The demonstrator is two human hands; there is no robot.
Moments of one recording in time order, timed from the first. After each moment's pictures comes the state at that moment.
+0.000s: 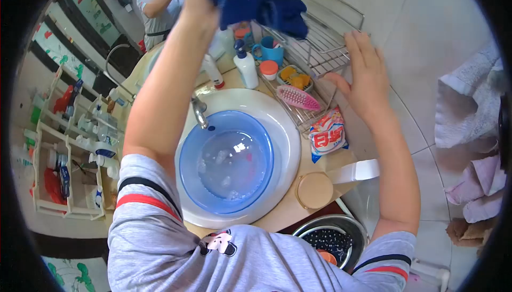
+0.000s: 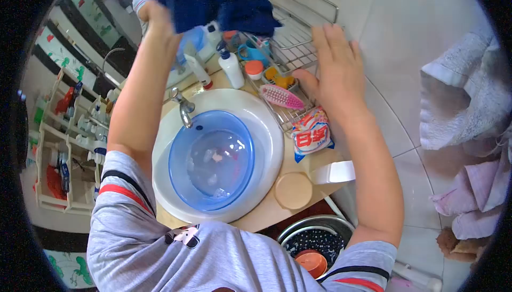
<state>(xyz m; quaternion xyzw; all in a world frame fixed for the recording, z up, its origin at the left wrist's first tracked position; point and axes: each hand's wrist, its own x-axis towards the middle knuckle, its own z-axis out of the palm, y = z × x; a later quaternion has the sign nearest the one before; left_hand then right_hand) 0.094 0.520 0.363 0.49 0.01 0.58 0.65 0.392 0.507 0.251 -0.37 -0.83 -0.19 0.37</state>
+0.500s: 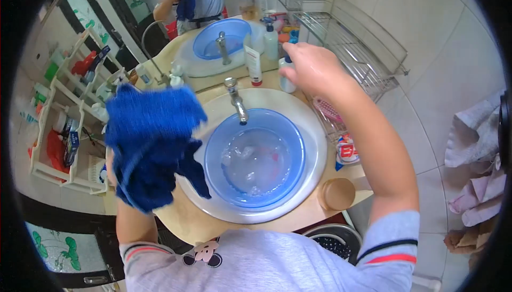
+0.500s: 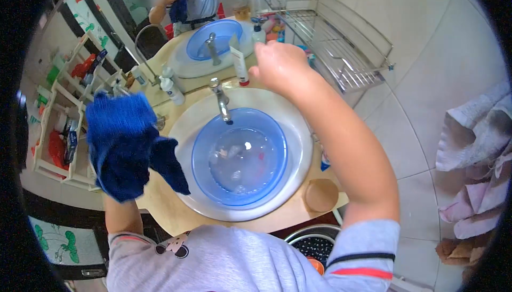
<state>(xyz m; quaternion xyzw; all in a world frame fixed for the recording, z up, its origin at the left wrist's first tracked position) -0.038 0.171 0.303 0.37 0.41 0.78 0.29 0.203 0.477 0.304 -0.31 -0.94 0.03 0.13</state>
